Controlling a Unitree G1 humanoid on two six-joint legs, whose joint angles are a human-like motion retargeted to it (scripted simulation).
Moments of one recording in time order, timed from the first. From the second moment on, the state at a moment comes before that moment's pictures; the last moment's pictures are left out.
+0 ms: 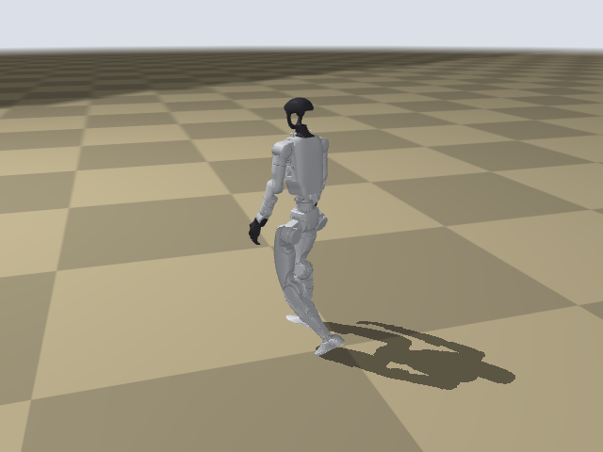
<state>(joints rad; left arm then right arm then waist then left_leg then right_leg) -0.17 0.14 -0.20 1.21 -0.06 -0.16 -0.01 -0.18 -0.23 0.26 1.24 0.03 -0.12 0.04 -0.03 0.09 0.13 0.07 0.06 0.02 0.82 -0.20 -0.18 -0.25 0.08 -0.07 0.37 -0.23 0.01</state>
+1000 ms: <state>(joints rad) -0.16 0.18 -0.13 1.30 -0.05 -0.11 -0.05 -0.22 -0.17 0.21 1.21 0.08 -0.11 0.02 0.13 -0.06 0.14 -0.54 0.10 0.33 0.77 -0.34 0.01 0.10 -0.06 -0.18 0.38 -0.39 0.06</state>
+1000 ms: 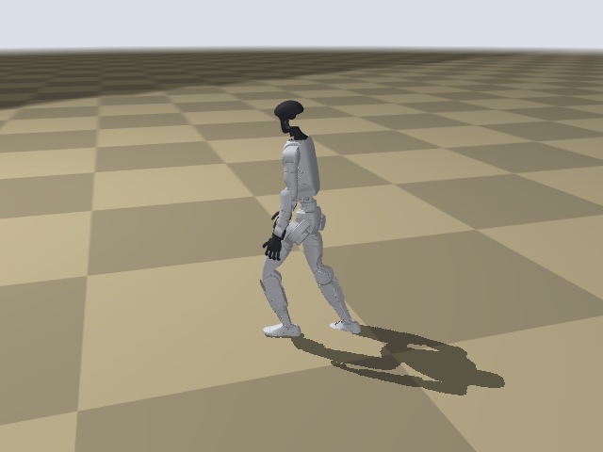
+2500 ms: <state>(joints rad) -0.20 0.08 -0.23 1.38 -0.21 -0.09 -0.02 -0.11 -0.19 0.24 1.28 0.32 -0.05 -0.01 -0.15 0.10 0.24 -0.09 -0.04 0.06 1.02 -0.29 -0.15 -0.30 0.12 -0.14 0.50 -0.19 0.03</state>
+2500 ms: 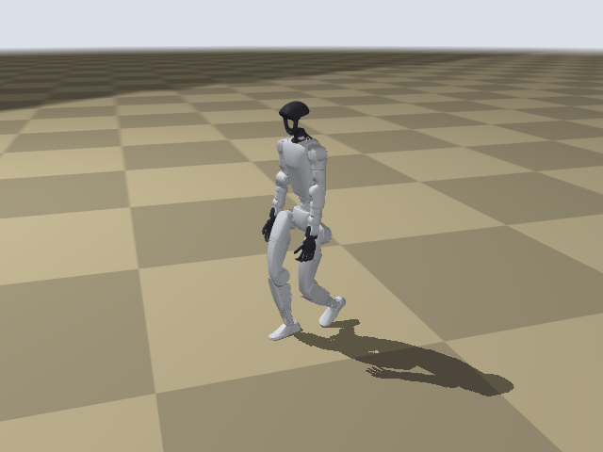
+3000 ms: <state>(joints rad) -0.26 0.10 -0.24 1.38 -0.25 -0.07 -0.01 -0.13 -0.22 0.31 1.25 0.21 -0.03 0.06 -0.11 0.06 0.26 -0.15 0.08 0.23 0.66 -0.46 -0.01 -0.12 0.01 -0.28 0.43 -0.30 0.02</state>
